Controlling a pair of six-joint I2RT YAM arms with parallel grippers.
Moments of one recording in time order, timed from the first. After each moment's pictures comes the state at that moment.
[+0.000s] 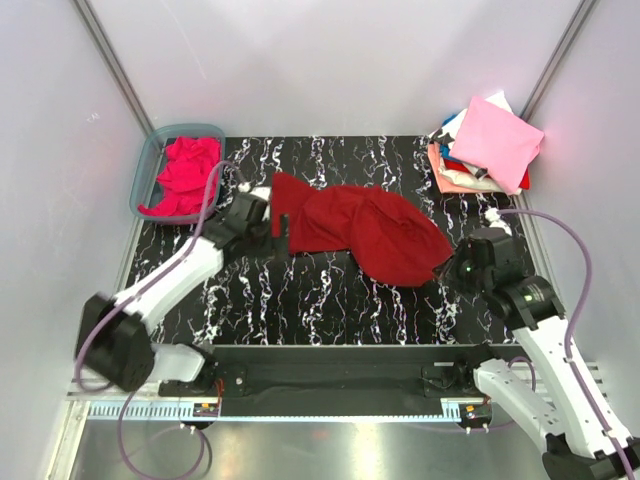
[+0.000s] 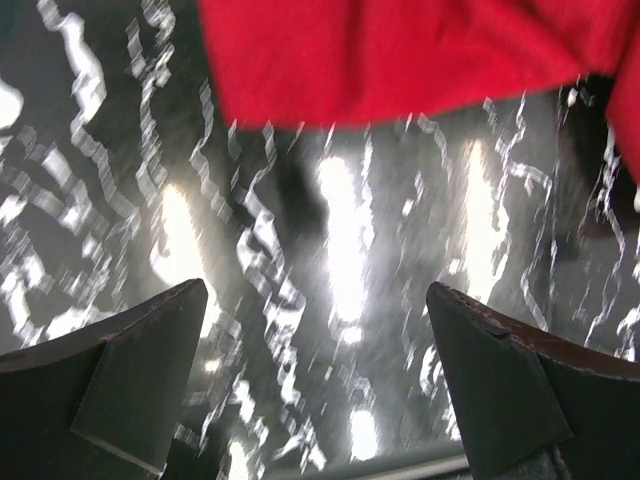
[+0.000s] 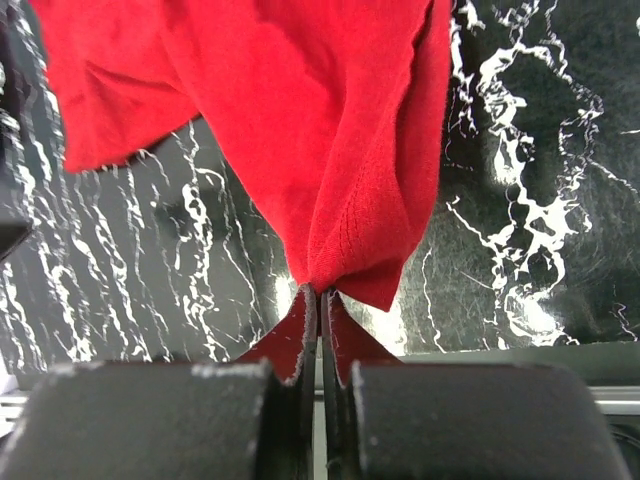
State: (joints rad) left arm -0.49 1.27 0.95 -0.60 -0.09 -0.40; right arm 0.34 0.74 0.92 -0.94 0.08 0.74
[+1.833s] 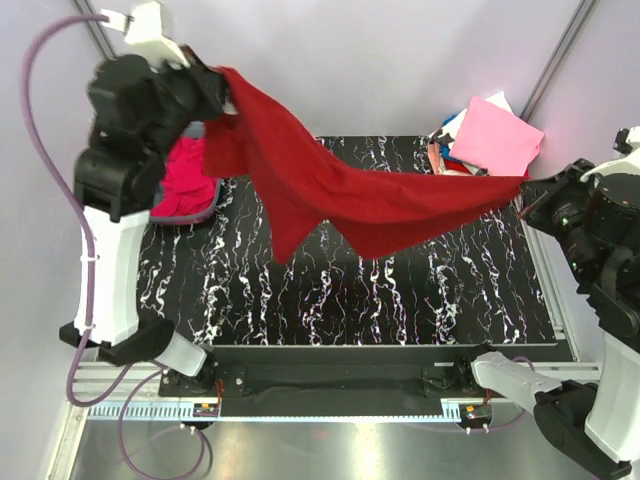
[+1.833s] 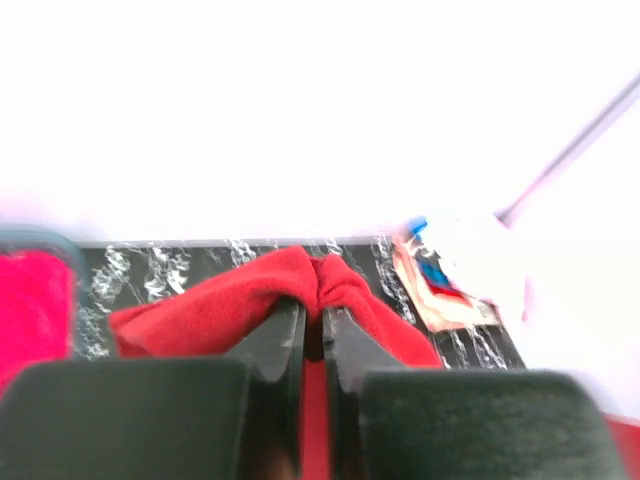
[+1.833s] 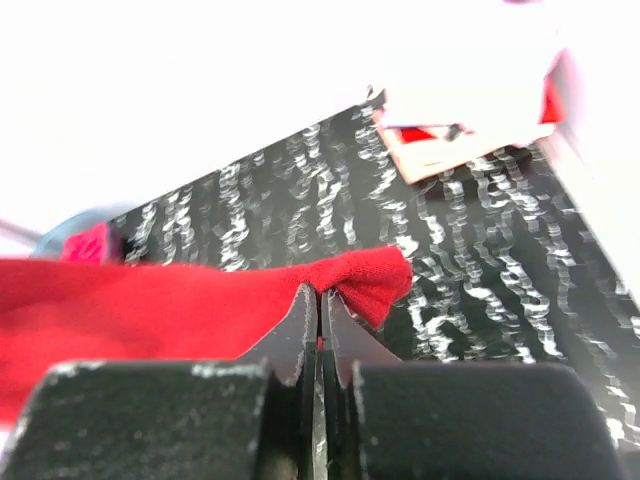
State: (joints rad) left arm -0.42 1.52 2.31 -0.85 -0.11 -0.34; right arm 0.34 1.06 2.05 -1.26 0.42 0.52
